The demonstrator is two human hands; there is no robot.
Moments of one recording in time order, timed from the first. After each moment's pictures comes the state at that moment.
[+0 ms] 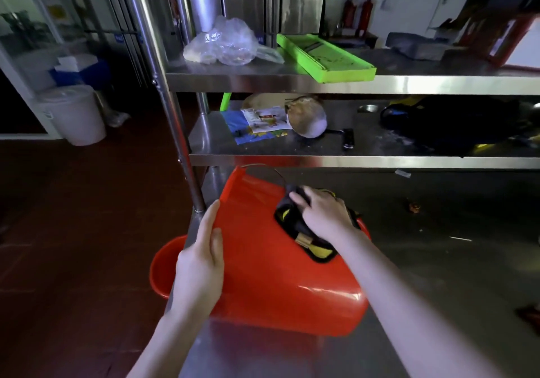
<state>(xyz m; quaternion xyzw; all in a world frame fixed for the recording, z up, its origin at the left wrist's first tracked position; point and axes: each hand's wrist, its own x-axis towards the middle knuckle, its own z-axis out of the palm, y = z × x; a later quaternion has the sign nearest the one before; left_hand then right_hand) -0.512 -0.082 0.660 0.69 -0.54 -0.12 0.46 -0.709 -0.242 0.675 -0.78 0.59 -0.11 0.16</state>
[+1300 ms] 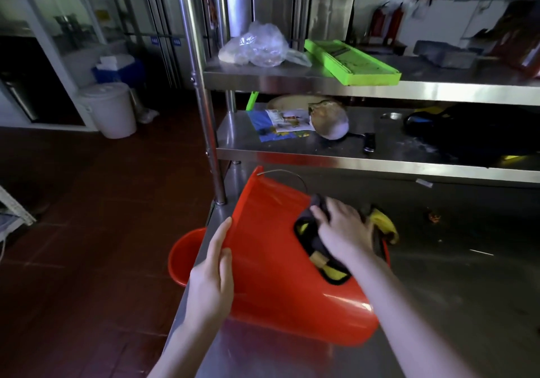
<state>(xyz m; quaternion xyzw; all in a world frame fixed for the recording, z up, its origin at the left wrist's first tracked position) -0.515 -0.032 0.622 0.66 -0.51 -0.12 0.53 -0.717 -0.190 0.660 -0.75 0.64 -0.15 0.12</state>
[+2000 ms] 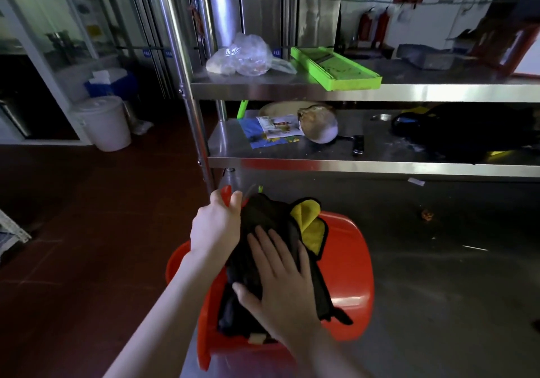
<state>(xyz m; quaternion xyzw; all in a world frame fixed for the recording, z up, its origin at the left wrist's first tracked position) -0.516 -0.118 0.708 0.82 -0.42 -0.14 0.35 -0.661 -0.080 0.625 -0.86 0.43 -0.28 0.00</state>
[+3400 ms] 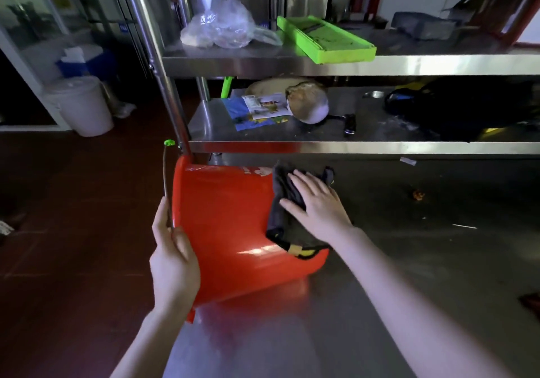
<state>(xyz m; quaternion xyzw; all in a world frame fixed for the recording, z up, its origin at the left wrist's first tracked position) -0.502 -0.064 0.638 0.74 -0.42 -0.06 0.53 -0.727 -0.233 0.638 -0.85 0.50 -0.14 0.08</state>
